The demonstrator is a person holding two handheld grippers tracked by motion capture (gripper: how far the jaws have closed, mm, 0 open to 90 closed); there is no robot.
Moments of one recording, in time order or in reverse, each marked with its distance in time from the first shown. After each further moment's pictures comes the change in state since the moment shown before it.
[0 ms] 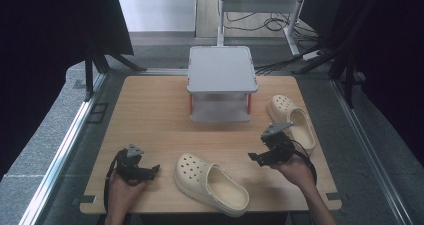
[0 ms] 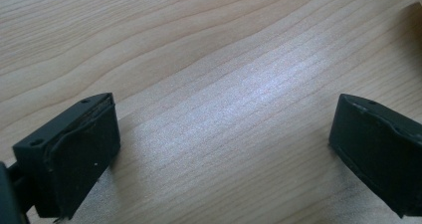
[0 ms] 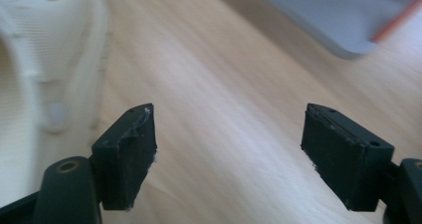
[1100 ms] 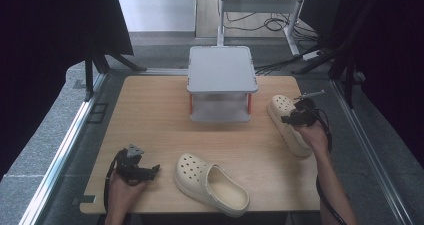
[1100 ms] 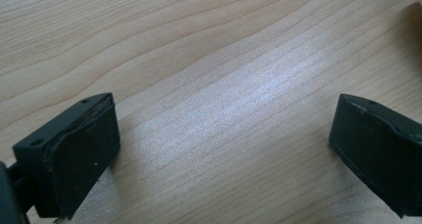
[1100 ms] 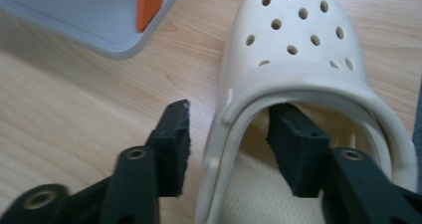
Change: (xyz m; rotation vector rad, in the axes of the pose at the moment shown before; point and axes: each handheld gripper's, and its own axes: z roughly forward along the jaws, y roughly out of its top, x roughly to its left) left arm 0.000 0.000 0.000 -0.001 0.000 0.000; right arm -0.154 -0.007 0.016 0.046 -0.210 0.348
